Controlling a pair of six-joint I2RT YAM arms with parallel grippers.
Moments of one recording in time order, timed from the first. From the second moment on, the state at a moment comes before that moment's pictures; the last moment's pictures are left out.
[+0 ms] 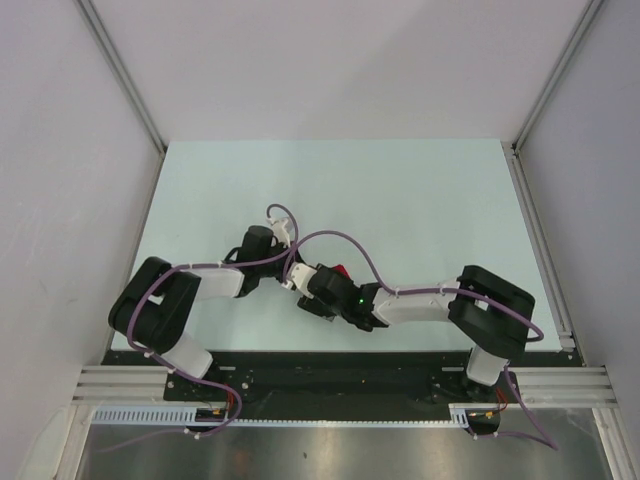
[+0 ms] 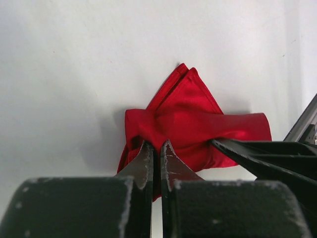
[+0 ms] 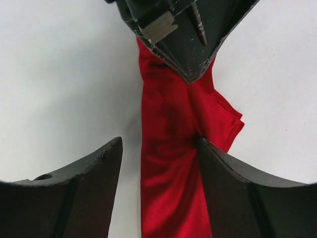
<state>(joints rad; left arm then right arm) -0.45 1.58 0.57 0.33 0.46 -0.53 1.14 1.70 0.90 0.03 0.31 -0.19</state>
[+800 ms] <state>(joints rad) -0.45 1.59 0.60 0.28 0.48 -0.50 1.18 1.76 0.88 0.13 0.51 -0.34</state>
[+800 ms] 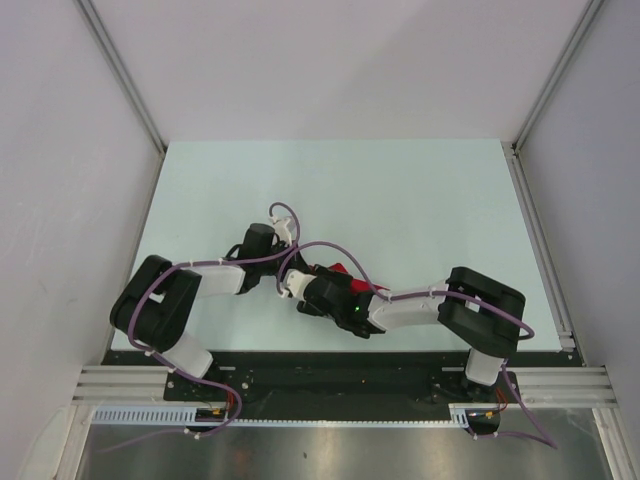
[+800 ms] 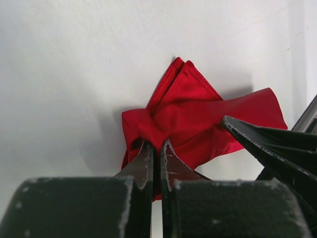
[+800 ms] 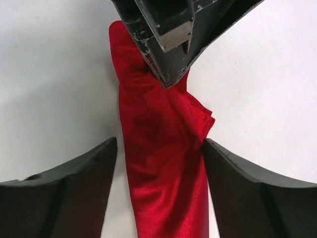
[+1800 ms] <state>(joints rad) -0.44 1.46 0.60 0.14 0.33 -0.42 0.83 1.82 1.06 -0.19 -0.34 -0.11</state>
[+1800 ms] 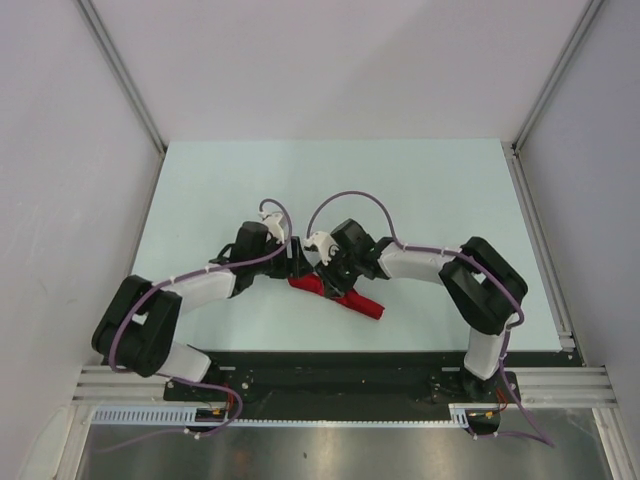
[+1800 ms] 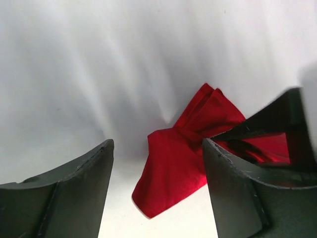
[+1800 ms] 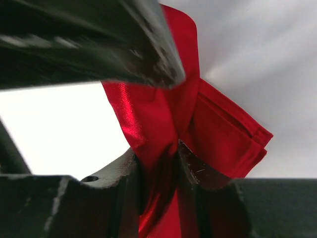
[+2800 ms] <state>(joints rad) -0.44 1.45 0.42 0.52 0.42 -0.45 0.53 2.19 1.31 -0.34 -1.14 0.05</state>
